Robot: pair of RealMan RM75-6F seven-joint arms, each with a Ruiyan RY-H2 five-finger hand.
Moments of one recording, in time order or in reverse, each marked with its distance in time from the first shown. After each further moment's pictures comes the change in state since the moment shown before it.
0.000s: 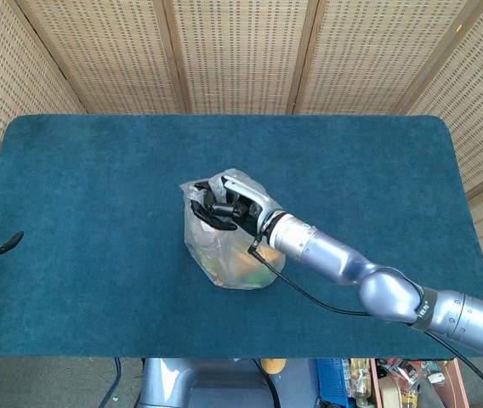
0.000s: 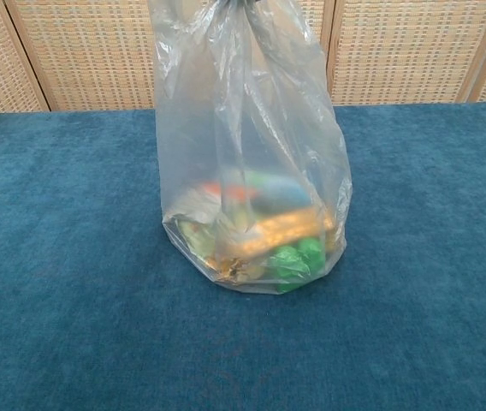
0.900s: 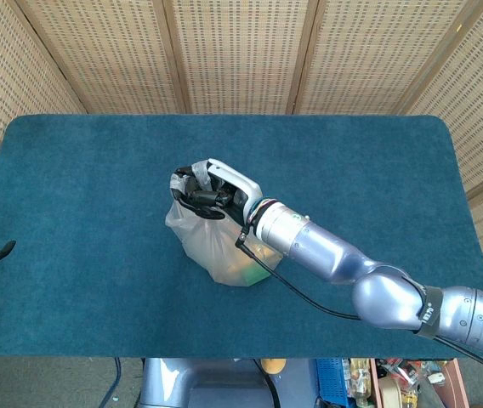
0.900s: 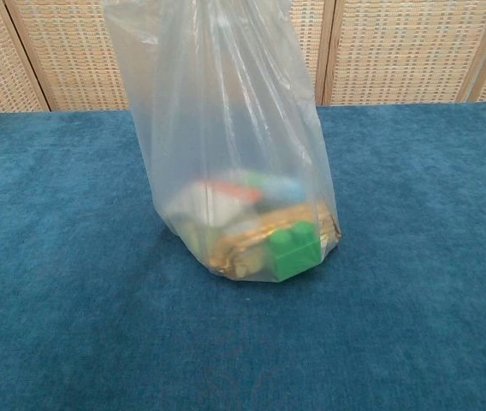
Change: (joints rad) left arm 0.022 0.101 -0.005 -0.193 -0.153 -0.091 0.256; right arm 0.250 0.232 -0.110 -0.095 0.251 0.134 -0.028
